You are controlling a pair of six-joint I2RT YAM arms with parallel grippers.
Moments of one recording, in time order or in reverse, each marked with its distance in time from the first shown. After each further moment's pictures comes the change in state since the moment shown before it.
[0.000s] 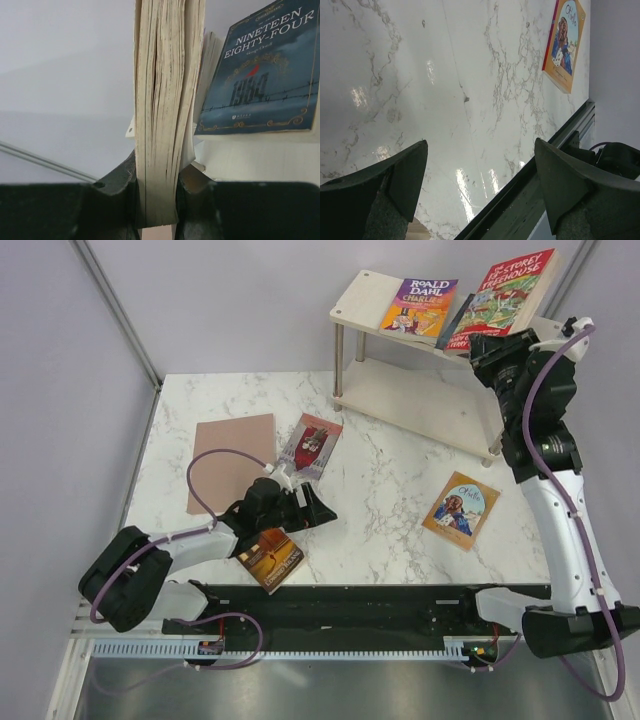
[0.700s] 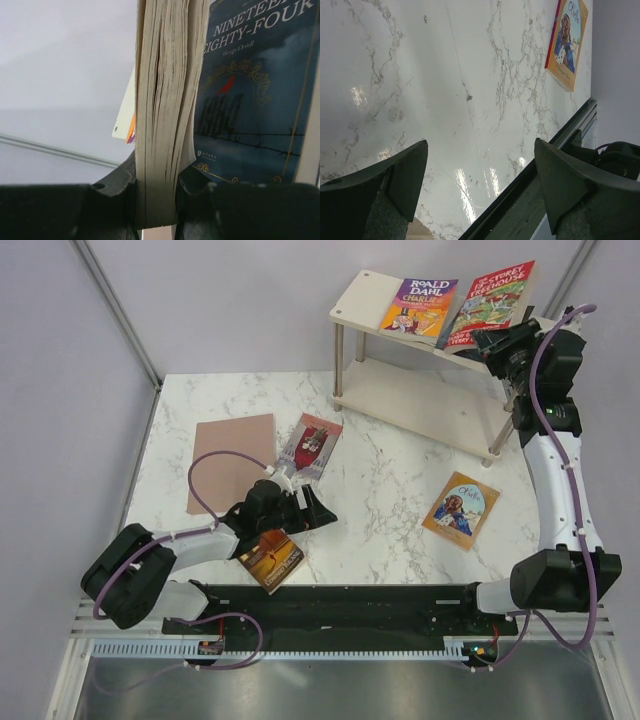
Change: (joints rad) left arm -0.005 0.024 -0.019 0.045 0.002 0.000; right arm -0.251 0.242 0.067 0.057 -0.384 0.111
